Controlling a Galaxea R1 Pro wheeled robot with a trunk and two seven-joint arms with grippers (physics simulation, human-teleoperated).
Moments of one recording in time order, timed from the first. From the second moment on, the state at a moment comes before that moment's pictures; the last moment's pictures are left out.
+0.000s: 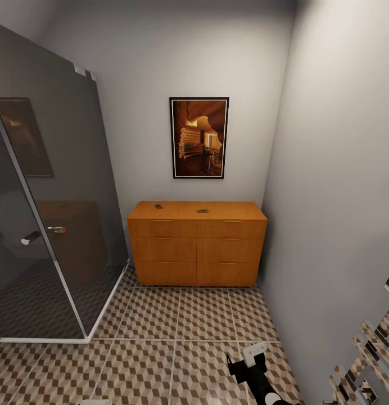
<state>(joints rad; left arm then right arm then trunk) -0.40 0.10 -0.31 0.07 0.31 -0.56 -0.02 -0.54 0.08 0.21 -0.02 0.11 -0.53 -0.09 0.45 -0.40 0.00</state>
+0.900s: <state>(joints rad) -0.40 0.10 -0.31 0.07 0.31 -0.56 -0.02 -0.54 0.08 0.21 -0.02 0.11 -0.53 -0.09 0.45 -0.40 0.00</state>
